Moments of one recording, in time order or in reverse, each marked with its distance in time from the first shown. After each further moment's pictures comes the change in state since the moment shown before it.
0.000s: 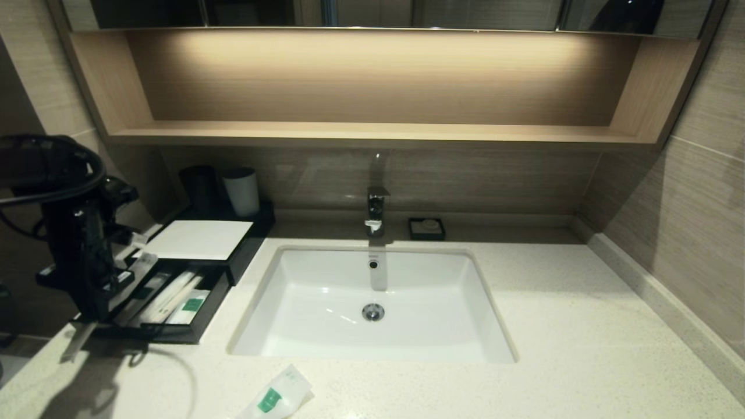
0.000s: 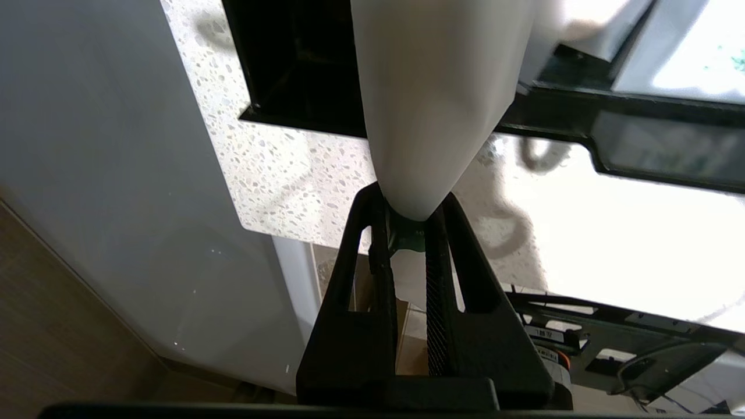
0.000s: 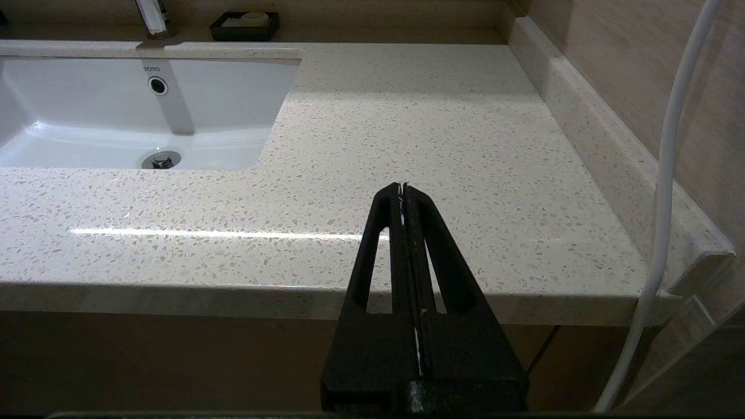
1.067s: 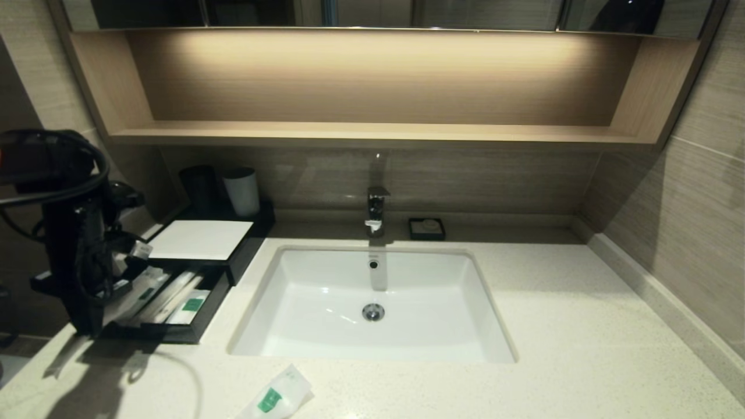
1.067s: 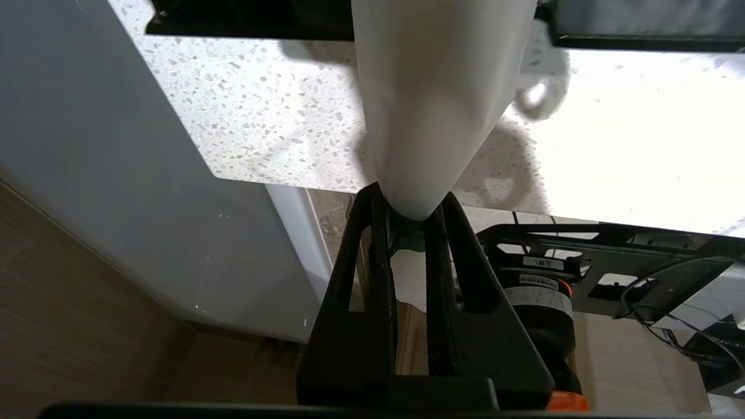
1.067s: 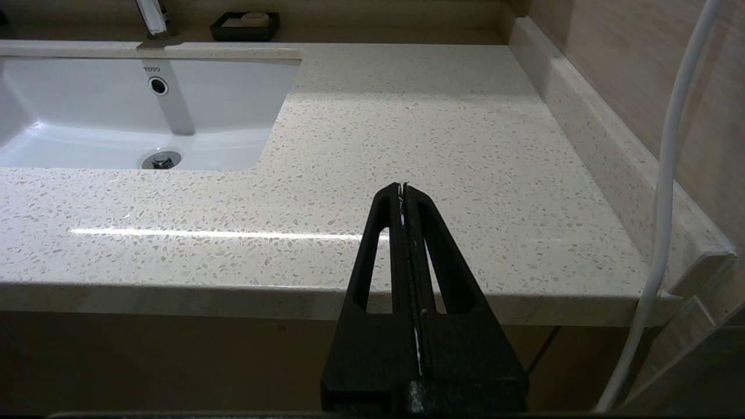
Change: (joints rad) left arm -0.036 -0.013 0.000 0.151 -0.005 0.017; right arm 0.000 0.000 0.000 0.000 0.000 0.000
